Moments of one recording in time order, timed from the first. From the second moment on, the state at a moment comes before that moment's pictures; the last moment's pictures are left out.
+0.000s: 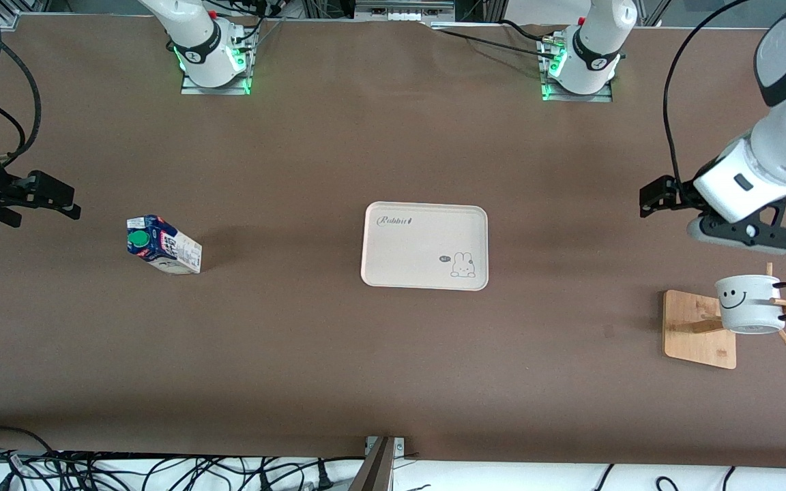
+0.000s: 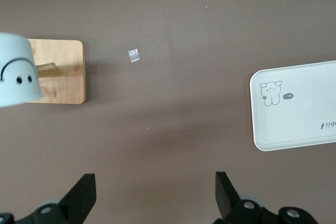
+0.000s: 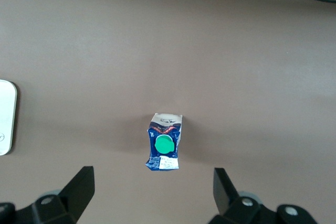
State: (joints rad) left arm -0.01 0.12 -0.10 -1.59 0.00 1.70 0.02; right arm 0.01 0.18 -0.03 -1.47 0.05 1.70 -0.15
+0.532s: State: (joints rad) left arm 0.04 -0.04 -0.10 -1.79 -0.02 1.81 -0.04; right arm 0.01 0.18 -0.03 -1.47 0.05 1.70 -0.15
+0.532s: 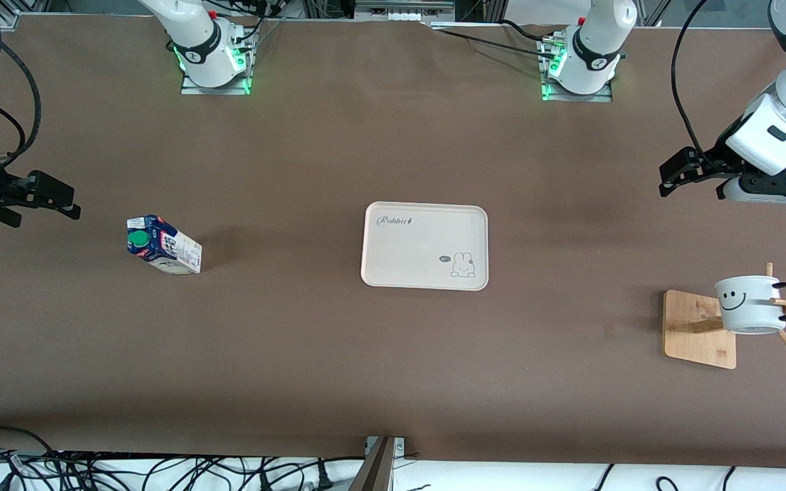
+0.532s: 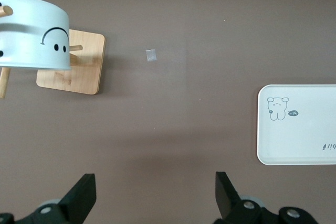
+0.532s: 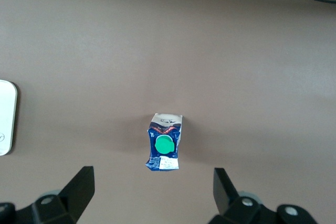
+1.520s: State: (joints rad) left arm 0.03 -0.01 -0.11 -1.70 -0.02 1.70 -0.04; right arm 0.01 0.18 -0.03 -1.47 0.05 1.70 -0.15
